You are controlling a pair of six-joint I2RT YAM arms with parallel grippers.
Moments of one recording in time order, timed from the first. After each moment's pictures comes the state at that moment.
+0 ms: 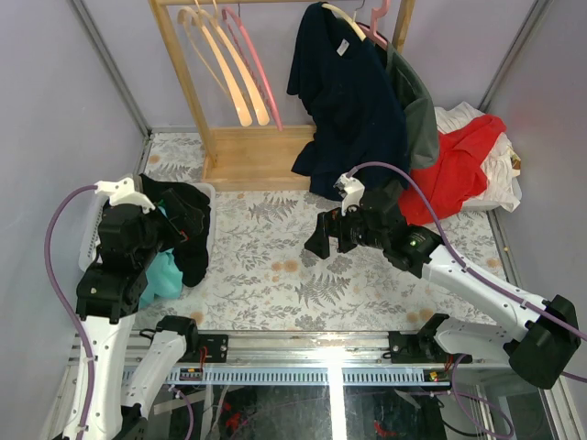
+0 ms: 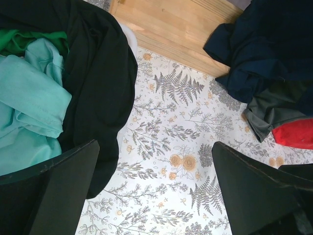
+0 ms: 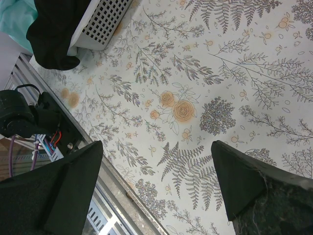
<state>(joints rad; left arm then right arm) -0.10 0.67 1.10 -0.89 -0.02 -0.50 0.76 1.12 0.88 -0.28 -0.22 0.42</state>
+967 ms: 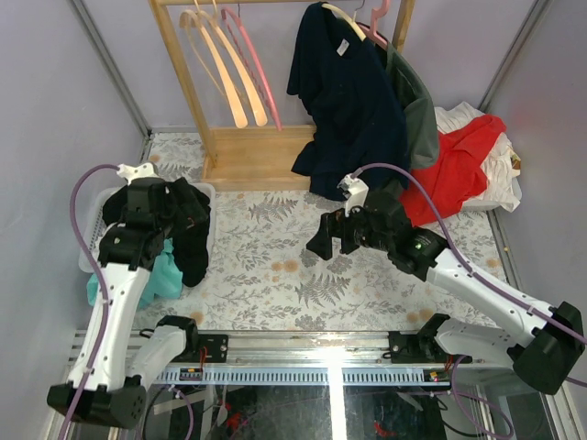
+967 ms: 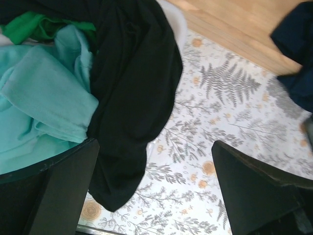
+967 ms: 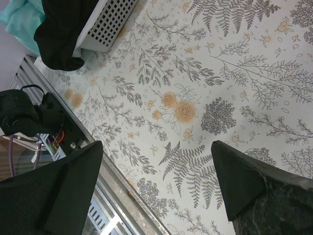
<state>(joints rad) -0.10 0.86 1.10 -0.89 -0.15 -0.50 0.76 1.09 0.87 -0.28 -0.22 0.42</state>
